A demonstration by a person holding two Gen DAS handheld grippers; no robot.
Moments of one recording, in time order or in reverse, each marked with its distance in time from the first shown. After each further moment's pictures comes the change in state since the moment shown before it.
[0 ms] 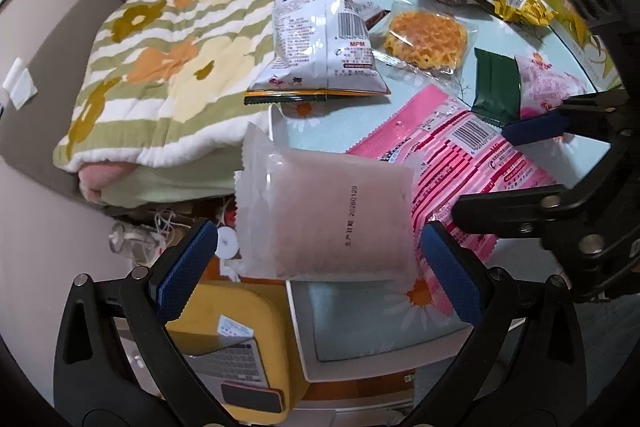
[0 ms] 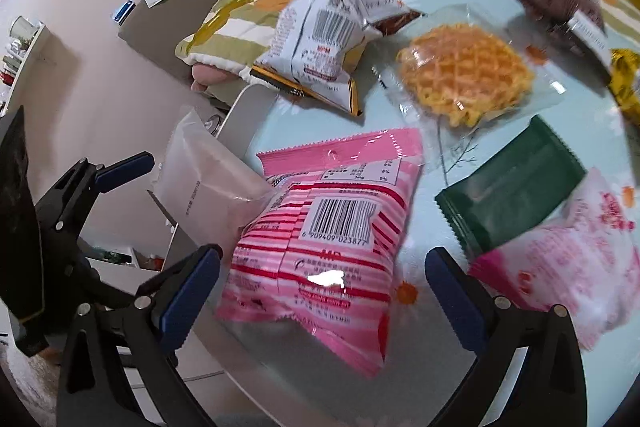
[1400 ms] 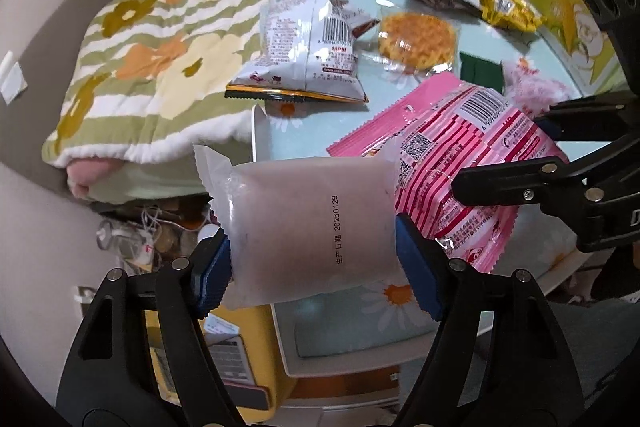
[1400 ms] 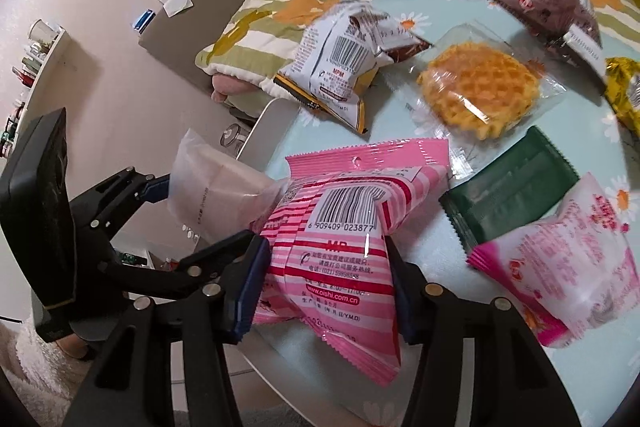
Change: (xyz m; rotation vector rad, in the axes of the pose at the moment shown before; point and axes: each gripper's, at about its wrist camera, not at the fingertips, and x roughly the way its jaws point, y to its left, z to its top) left arm -0.010 -0.001 0.001 -0.032 -0.002 -0.059; right arm -0.033 0.006 -0.005 -0.028 -0.066 0.049
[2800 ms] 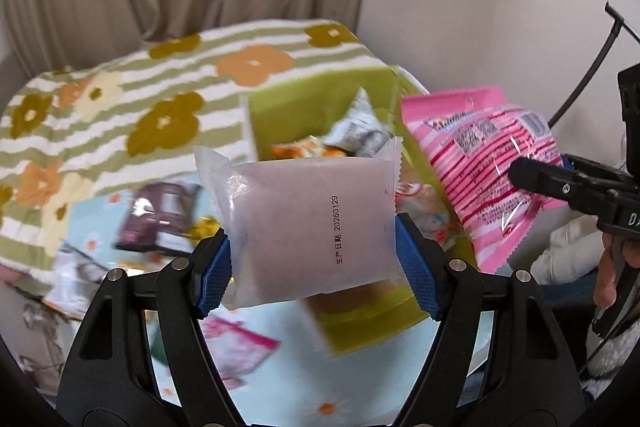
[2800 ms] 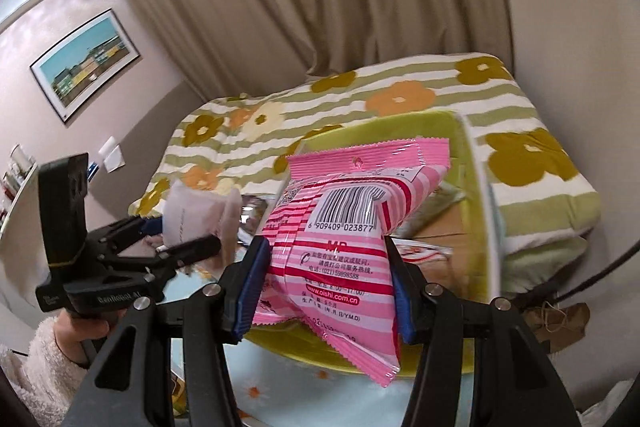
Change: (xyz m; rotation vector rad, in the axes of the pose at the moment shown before) left arm -0.094 -0.303 0.233 0.052 -0.227 -0.319; right arm -0.368 -0.217 -0.044 0.162 -0.479 -0.275
